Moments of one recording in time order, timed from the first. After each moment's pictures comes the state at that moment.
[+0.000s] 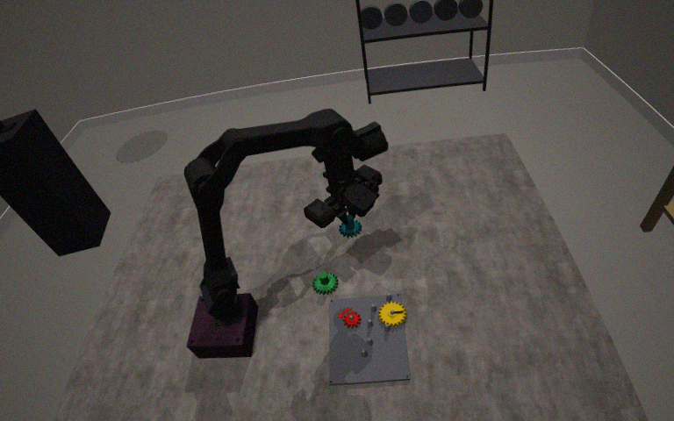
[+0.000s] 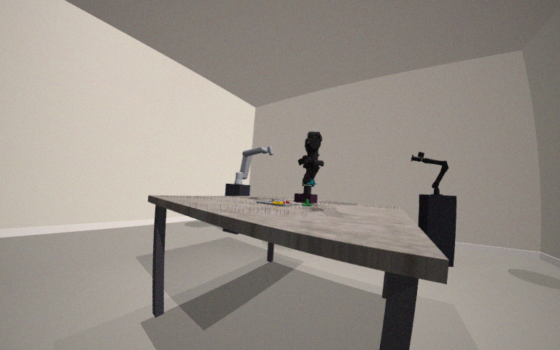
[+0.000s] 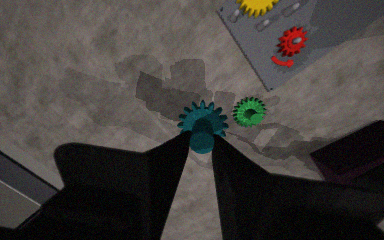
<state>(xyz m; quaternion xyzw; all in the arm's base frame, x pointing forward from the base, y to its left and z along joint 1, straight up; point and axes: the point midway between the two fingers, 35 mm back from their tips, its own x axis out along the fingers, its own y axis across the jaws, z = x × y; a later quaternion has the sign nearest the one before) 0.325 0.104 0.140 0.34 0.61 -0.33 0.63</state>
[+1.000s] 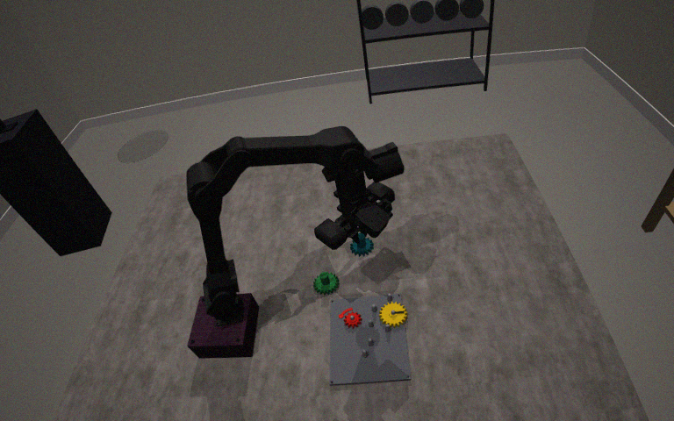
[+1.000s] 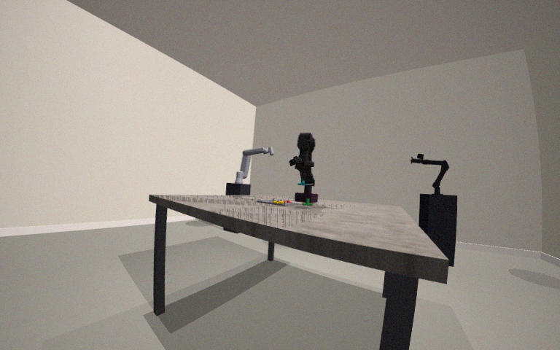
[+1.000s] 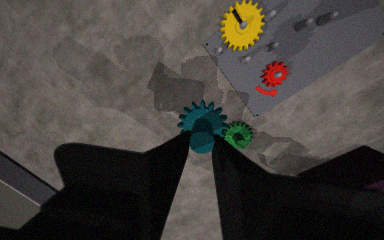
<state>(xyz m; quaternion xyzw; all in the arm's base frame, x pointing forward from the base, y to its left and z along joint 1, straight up) 0.337 0.052 0.129 0.35 0.61 -0.33 0.63</state>
